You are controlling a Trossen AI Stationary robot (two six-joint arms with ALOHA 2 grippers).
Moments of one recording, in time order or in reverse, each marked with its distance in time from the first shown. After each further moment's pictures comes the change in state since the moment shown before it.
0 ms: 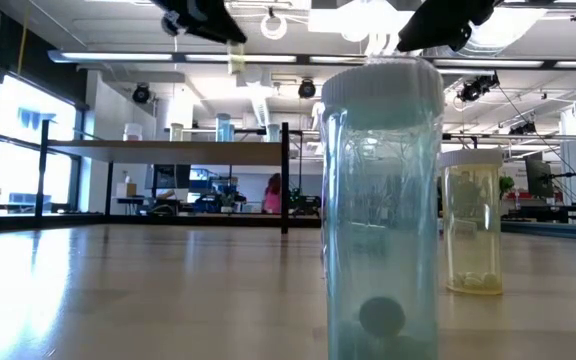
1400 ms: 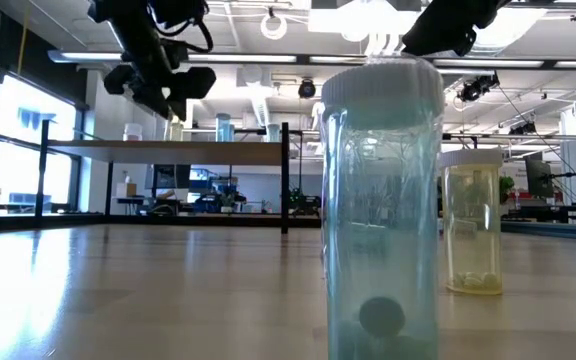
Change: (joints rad) left arm 0.362 0.083 0.000 -0.481 -0.103 -0.696; right arm 0.000 0.000 0.000 -0.039 0.001 0.063
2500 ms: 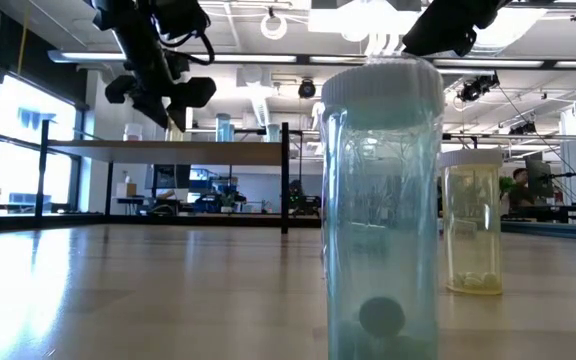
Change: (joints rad) left arm 0.051 0.024 -0.001 -0.008 0.078 -0.006; right arm 0.000 0.000 0.000 -0.003 0.000 0.000
